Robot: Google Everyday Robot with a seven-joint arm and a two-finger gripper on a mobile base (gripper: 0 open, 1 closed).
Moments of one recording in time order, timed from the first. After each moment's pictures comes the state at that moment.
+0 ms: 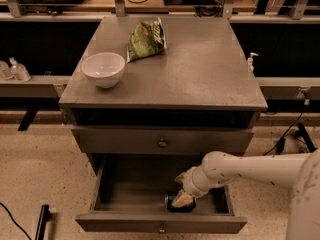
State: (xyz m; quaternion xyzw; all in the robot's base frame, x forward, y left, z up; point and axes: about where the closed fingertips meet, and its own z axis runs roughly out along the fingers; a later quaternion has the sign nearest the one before) arm 0.505 -0.077 0.426 -0.63 0.73 0.15 0.21
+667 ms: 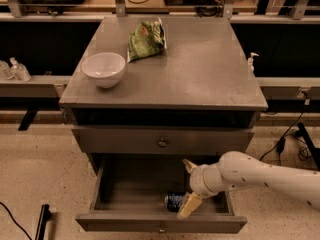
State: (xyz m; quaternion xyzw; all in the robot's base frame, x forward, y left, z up) arm 0.489 -0.080 0.497 -0.63 0.71 0.15 0.28
